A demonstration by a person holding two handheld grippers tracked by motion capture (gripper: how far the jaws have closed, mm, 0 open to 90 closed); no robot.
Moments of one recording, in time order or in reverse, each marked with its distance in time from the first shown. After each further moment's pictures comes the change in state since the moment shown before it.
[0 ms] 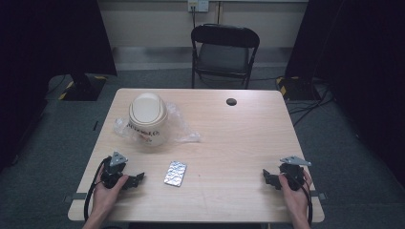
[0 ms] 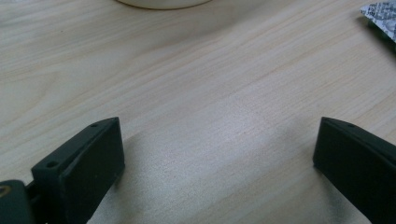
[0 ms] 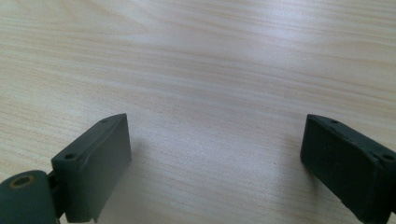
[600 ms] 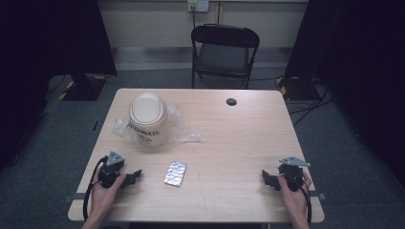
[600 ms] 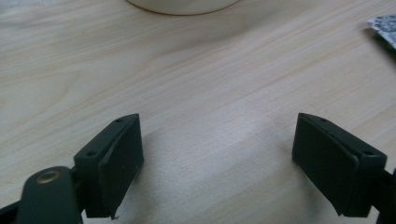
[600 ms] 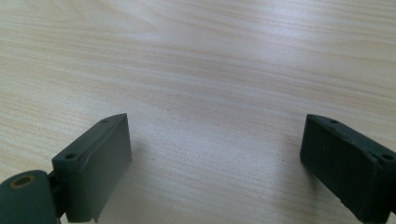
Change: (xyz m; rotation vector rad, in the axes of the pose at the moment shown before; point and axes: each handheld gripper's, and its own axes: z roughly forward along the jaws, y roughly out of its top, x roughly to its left) left arm 0.003 0.000 -0.007 -0.021 0.003 -0.017; right arm 0.004 -0.001 -0.001 0.002 0.005 0.000
